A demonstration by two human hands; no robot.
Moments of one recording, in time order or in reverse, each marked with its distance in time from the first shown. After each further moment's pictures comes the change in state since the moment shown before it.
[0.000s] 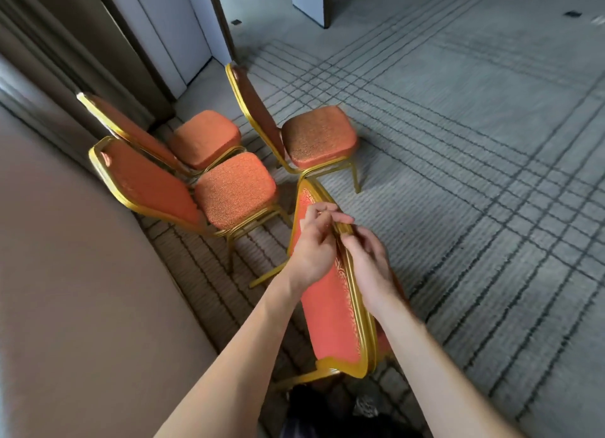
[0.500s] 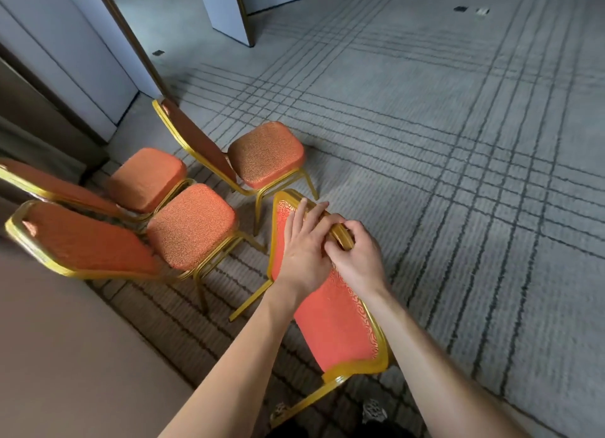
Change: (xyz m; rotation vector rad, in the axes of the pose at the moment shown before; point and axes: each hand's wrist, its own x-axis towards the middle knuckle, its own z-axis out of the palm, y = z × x) left_hand 0.048 -0.010 0.038 0.494 -0.154 0.421; right_hand 0.028 -0.016 -0.030 -0.411 0.266 -0.150
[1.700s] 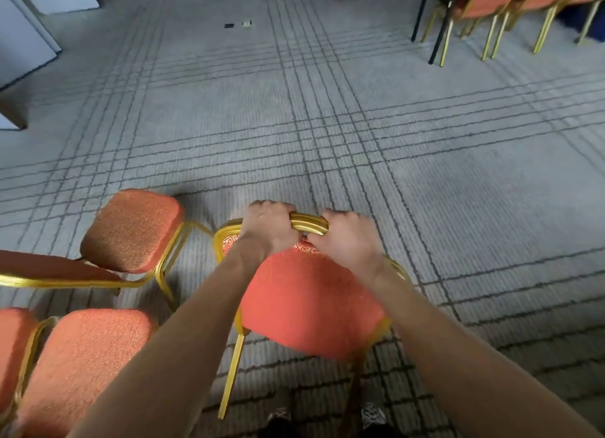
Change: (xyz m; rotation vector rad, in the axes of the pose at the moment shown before) left_hand 0.130 0.004 -0.009 0.475 -0.556 0.496; right_hand 0.007 -0.005 -0.008 -0.902 0.502 0.094
